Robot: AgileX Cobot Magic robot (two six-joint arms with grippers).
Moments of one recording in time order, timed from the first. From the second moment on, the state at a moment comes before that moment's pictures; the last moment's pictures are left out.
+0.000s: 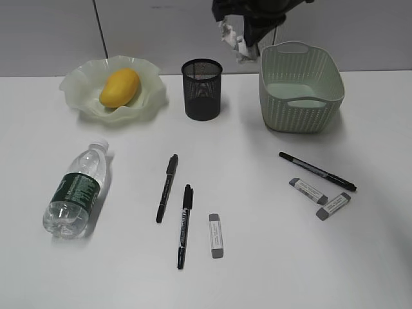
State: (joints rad) left arm -0.06 -0.01 -0.53 -0.12 1.07 0.07; right arm 0.50 2.17 -2.15 -0.08 1.14 0.13
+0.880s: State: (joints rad) left arm -0.06 -0.01 -0.53 -0.12 1.07 0.07; right arm 0.20 2.30 -2.15 0.00 0.91 0.08
